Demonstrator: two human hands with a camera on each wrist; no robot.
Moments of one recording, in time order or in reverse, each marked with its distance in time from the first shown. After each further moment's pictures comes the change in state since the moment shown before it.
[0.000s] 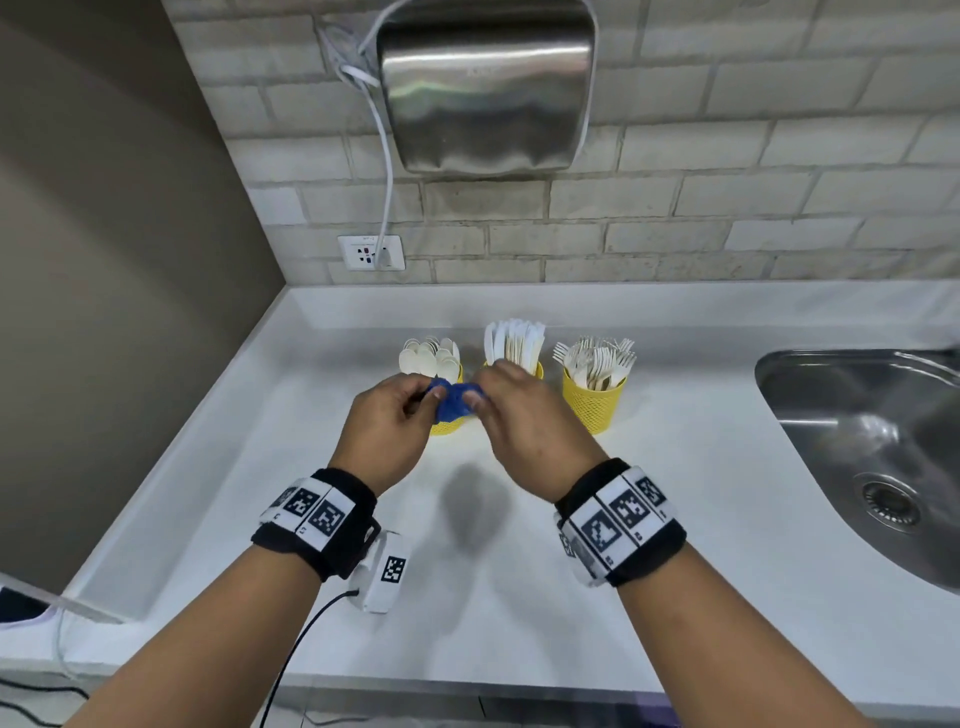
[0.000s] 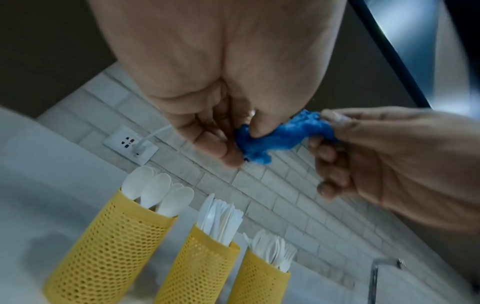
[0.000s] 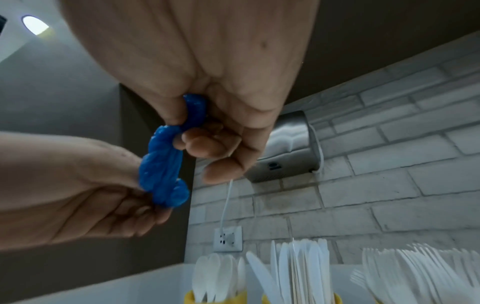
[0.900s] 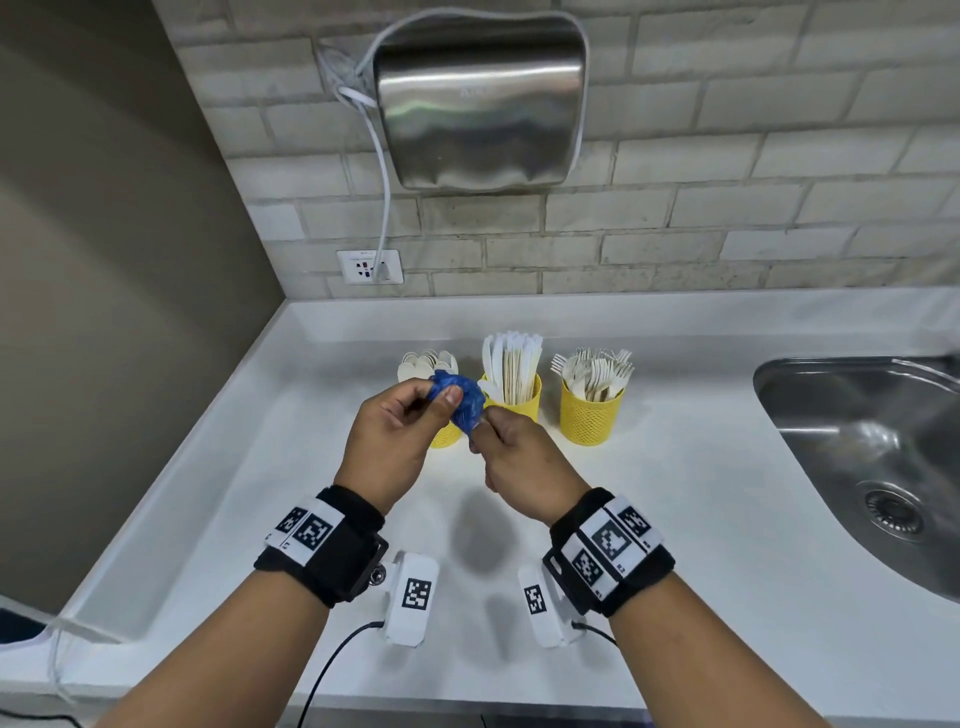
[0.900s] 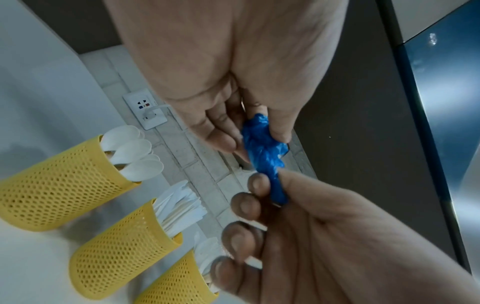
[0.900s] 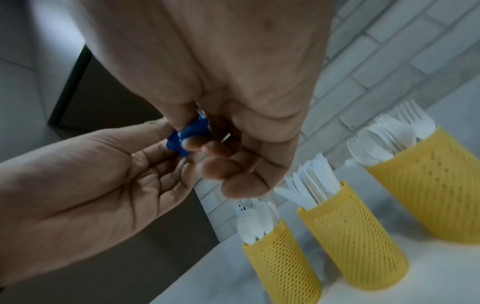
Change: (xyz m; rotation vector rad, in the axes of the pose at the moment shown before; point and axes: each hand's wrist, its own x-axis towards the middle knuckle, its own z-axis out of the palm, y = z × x) left_hand -0.006 0.024 0.005 -0.610 -0.026 -0.049; right_hand -0.006 0.006 0.024 0.501 -0.058 0.392
